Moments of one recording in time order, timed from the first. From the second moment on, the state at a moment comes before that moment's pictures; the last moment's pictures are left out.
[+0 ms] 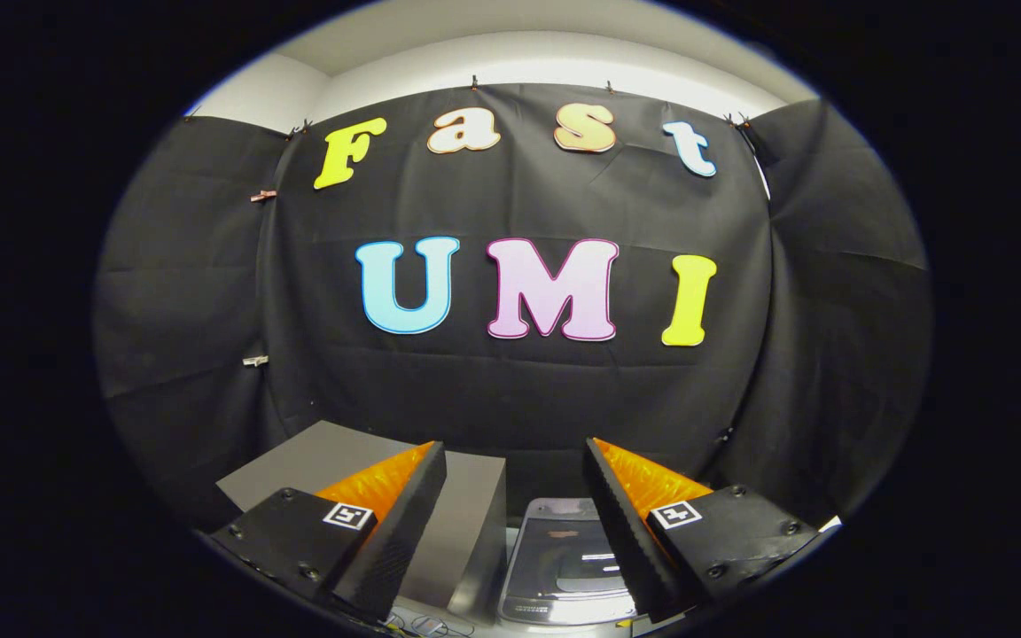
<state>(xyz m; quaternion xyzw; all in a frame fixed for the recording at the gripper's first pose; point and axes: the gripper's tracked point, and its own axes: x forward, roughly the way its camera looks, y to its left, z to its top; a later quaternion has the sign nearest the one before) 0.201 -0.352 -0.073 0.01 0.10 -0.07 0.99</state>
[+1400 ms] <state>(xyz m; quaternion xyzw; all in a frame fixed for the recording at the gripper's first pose) 0.214 -0.338 -0.048 0.00 0.07 -0.05 1.00</state>
